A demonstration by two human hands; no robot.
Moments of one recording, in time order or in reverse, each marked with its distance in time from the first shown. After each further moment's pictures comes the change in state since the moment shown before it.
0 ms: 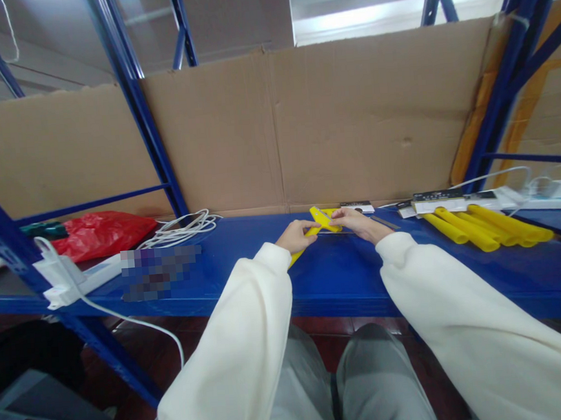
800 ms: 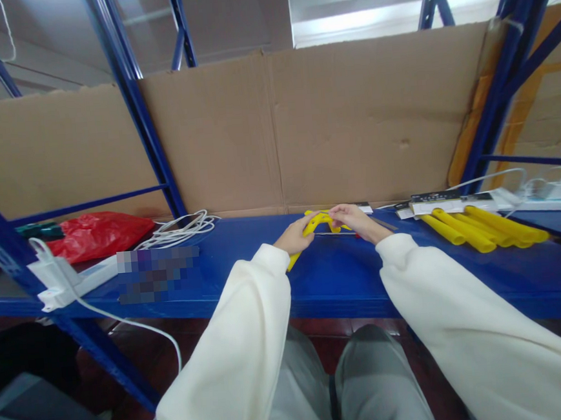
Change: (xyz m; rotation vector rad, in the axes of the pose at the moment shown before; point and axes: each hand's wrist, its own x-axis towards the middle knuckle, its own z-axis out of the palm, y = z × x) left_hand -0.001 0.001 -0.002 -0.101 0.019 0.094; right_hand -0.019 -0.020 -0.001 0.108 -0.014 -0.082
